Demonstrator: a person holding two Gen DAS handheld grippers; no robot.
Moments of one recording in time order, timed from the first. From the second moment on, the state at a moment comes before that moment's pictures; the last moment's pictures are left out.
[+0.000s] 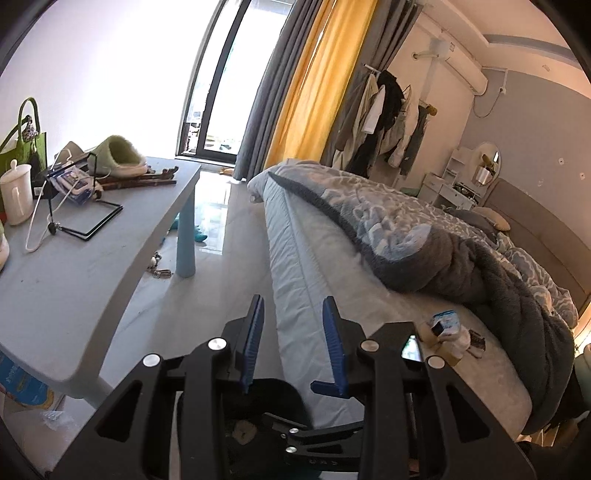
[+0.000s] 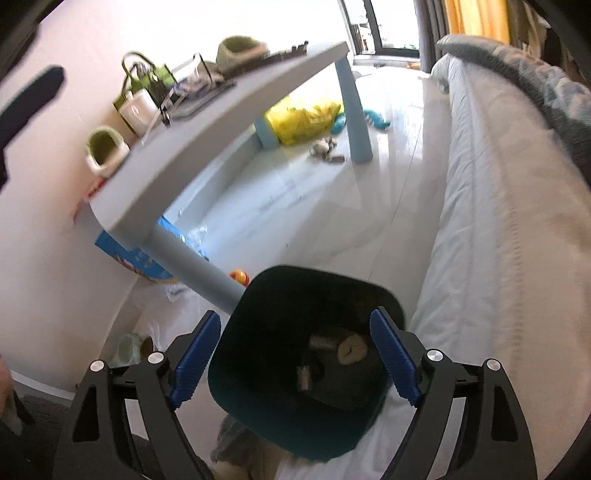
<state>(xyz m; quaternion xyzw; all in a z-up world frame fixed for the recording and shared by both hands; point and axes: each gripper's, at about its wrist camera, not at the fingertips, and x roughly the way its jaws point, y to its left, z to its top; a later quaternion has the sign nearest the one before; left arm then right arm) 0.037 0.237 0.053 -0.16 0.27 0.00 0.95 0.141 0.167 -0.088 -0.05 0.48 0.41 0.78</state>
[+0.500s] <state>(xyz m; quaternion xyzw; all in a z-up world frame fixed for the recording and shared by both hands) 0.062 0.173 0.051 -0.15 0.27 -0.04 0.95 0.154 0.067 -0.054 -0.02 0.43 0.37 0.82</state>
